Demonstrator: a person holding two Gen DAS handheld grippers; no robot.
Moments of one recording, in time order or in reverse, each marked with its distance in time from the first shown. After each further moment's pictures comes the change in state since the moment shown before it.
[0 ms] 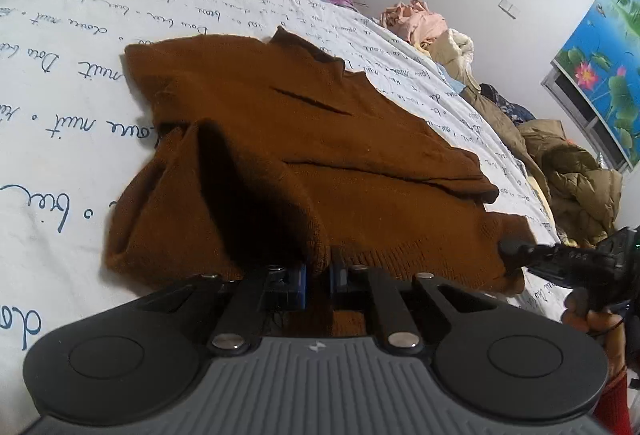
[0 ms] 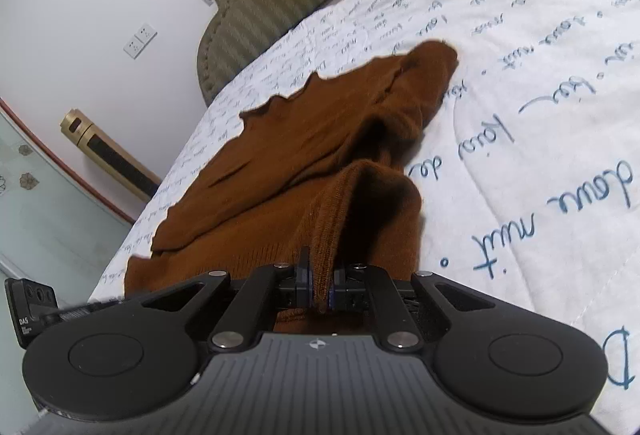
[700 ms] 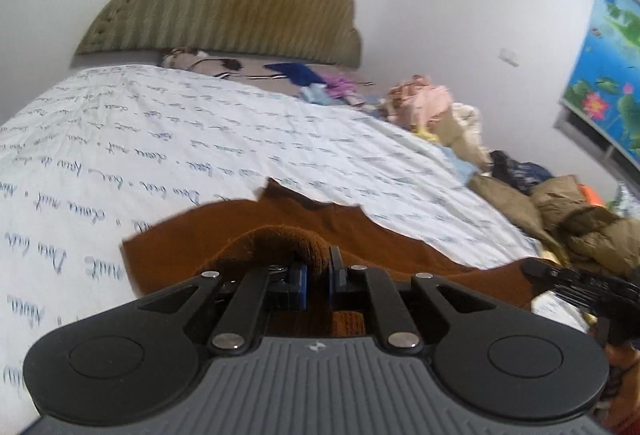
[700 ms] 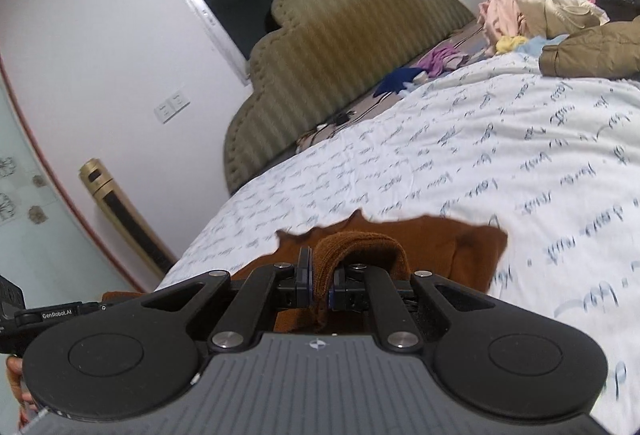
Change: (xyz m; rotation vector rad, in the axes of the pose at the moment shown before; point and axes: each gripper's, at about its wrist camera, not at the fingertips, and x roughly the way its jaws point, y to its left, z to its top) left arm -0.016 -0.050 0.110 0.091 -0.218 0.116; right arm -0.012 0.055 0.077 -0.138 -0.268 -0.001
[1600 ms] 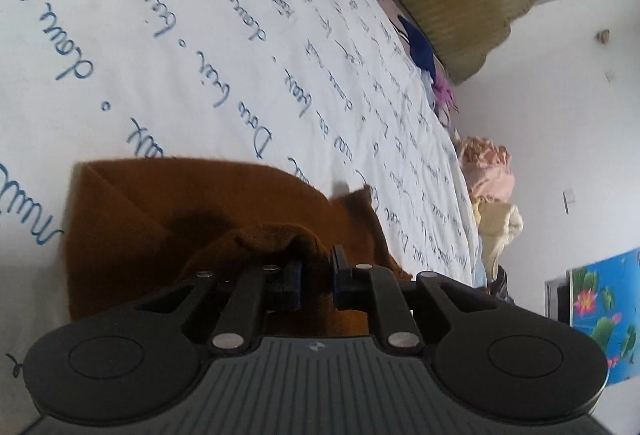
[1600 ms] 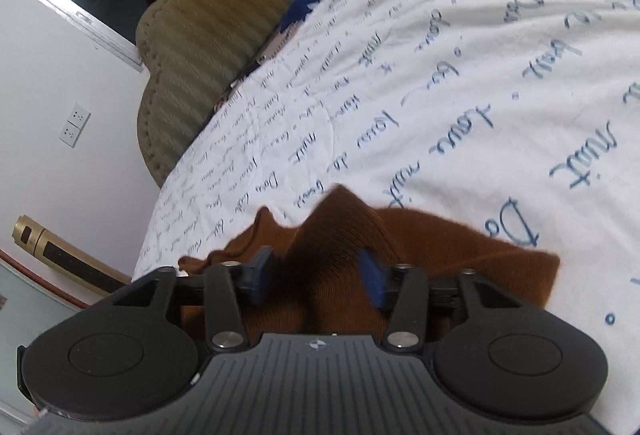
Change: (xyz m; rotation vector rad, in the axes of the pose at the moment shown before) left arm 0.149 0.134 0.009 -0.775 0.195 -0.071; right arm 0.163 -0.085 0.014 0.314 0.174 -0.126
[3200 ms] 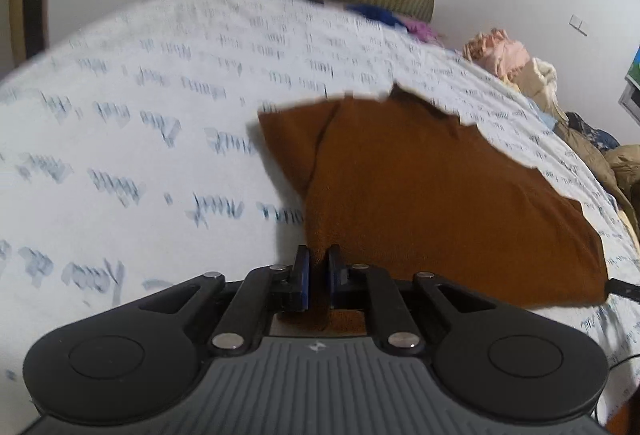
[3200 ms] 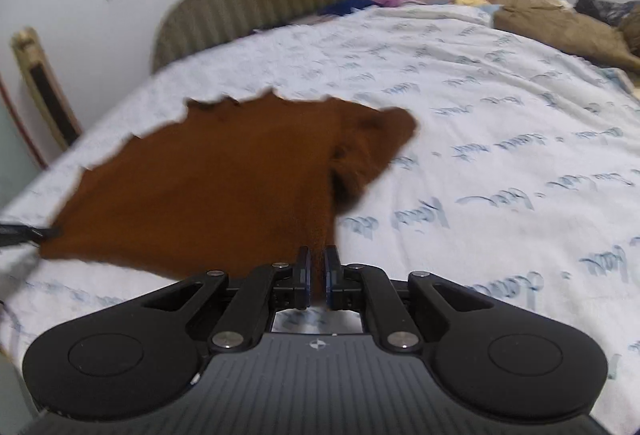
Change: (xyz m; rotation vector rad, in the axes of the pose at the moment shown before) left arm -0.126 0.037 -0.127 0.703 -0.164 0.278; right arm -0.157 0.009 -0.128 -0.533 0.010 -0.235
